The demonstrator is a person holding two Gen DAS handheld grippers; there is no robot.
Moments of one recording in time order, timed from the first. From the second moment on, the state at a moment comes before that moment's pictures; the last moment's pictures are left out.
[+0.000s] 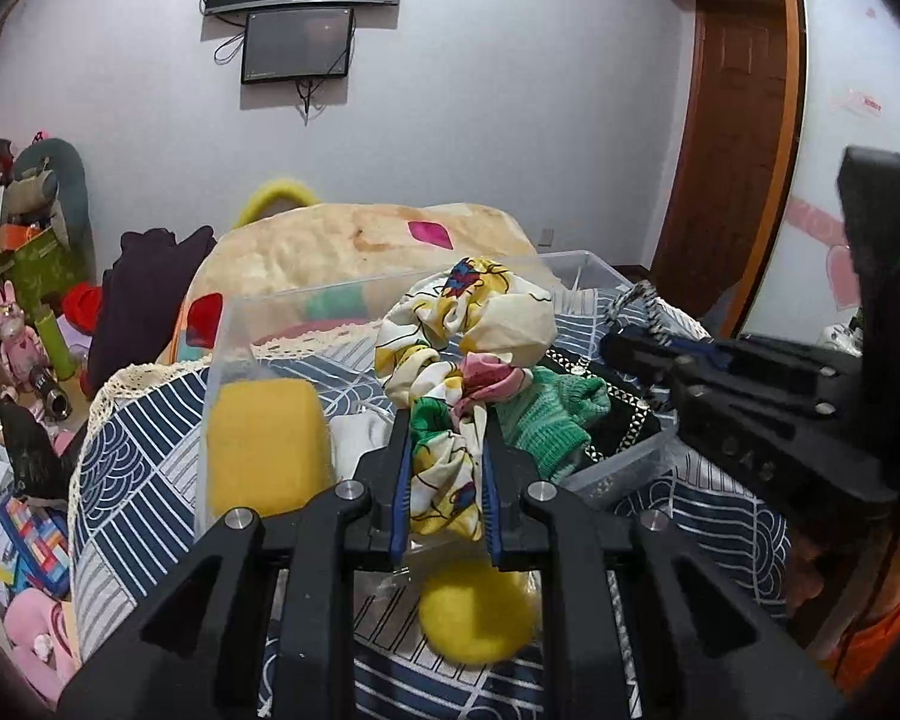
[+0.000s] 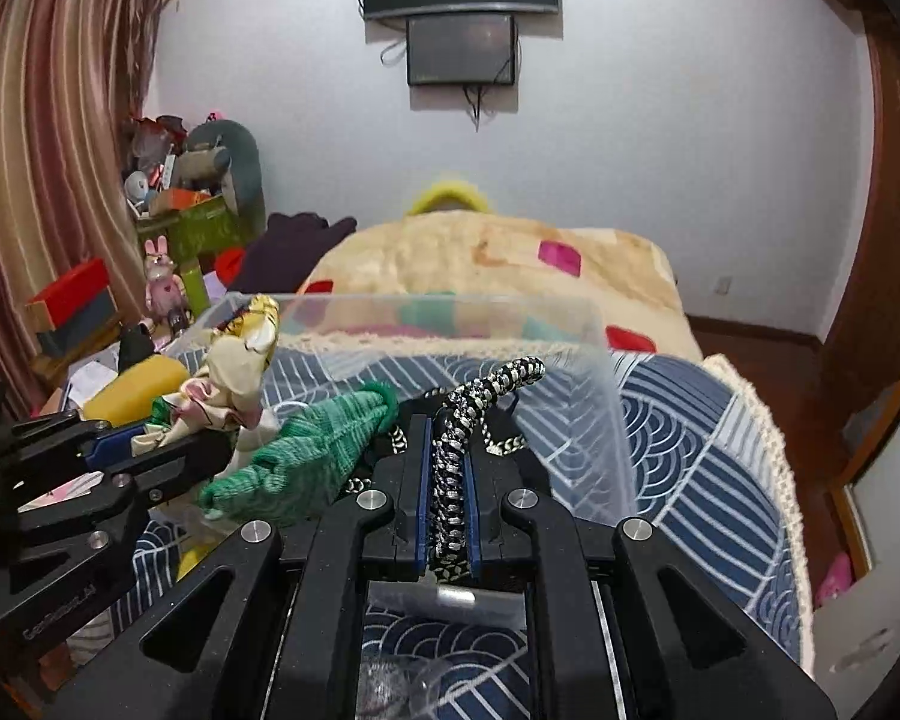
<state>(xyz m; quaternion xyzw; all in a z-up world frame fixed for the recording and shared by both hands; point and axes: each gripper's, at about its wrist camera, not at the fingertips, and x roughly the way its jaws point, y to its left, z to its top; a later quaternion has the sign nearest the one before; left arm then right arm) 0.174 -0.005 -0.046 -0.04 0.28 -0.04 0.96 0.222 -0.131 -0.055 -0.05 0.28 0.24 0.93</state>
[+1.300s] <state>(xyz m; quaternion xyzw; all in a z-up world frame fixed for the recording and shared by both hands) 0.090 -0.002 -0.024 -0.06 0.24 -0.07 0.96 0.159 -0.156 -0.040 -0.05 0.25 0.28 0.92</state>
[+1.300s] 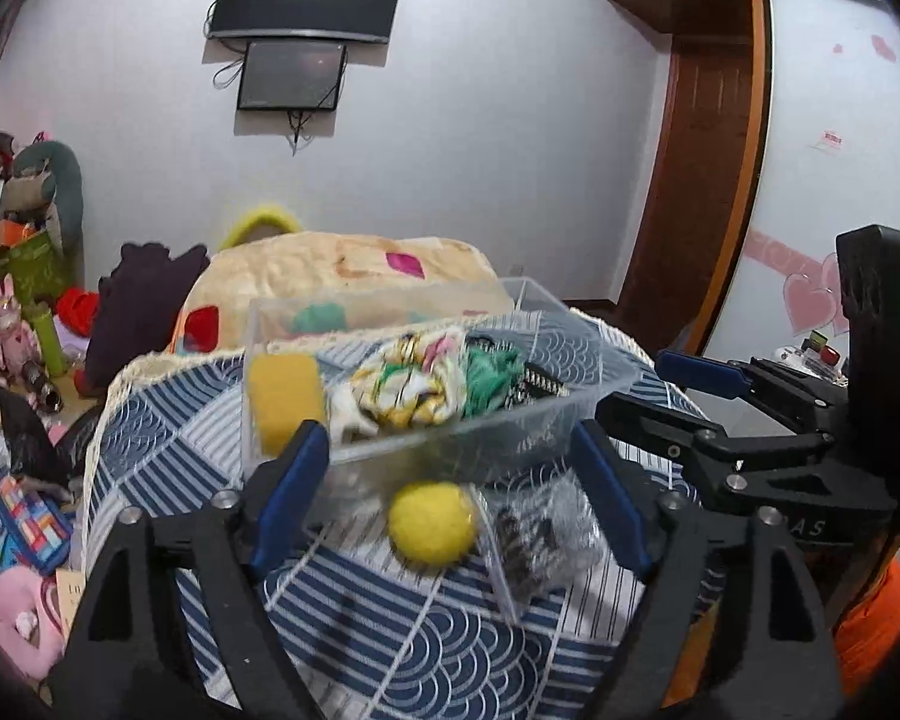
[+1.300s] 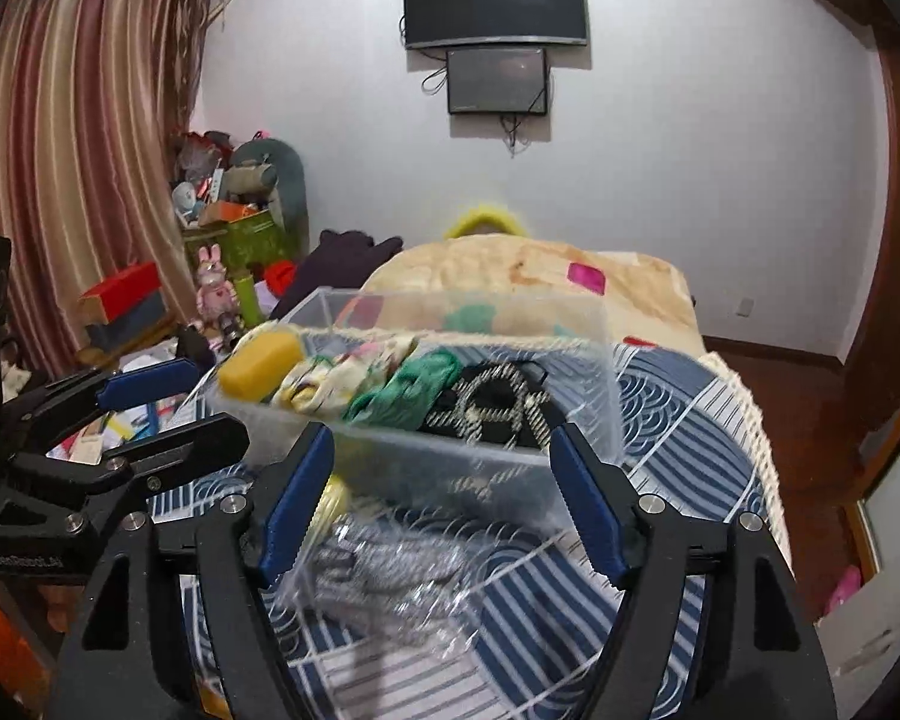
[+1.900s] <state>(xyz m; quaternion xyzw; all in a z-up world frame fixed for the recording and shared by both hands) 0.083 0.018 -0.086 -0.08 0.32 -0.05 0.94 0.158 -0.134 -0.112 -0.06 0.35 0.29 0.89</state>
